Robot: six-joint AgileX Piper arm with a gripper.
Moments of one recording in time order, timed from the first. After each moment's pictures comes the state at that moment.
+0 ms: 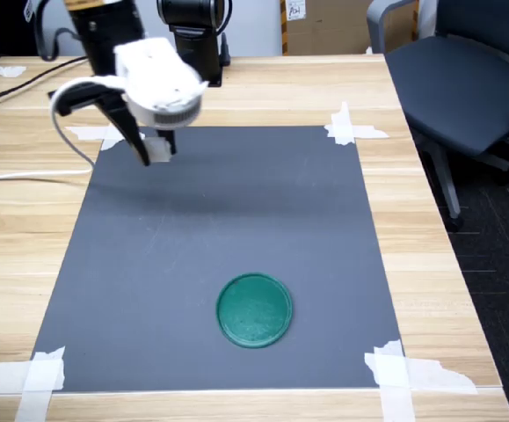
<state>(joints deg) -3.1 85.9 -67.9 11.8 54.0 -47.6</state>
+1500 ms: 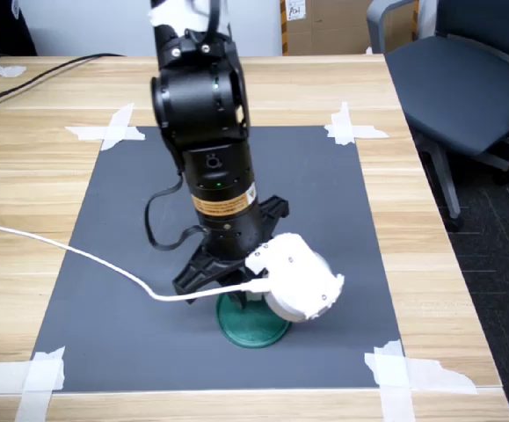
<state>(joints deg) 11.7 118.9 -94.0 4.2 52.3 -39.9</state>
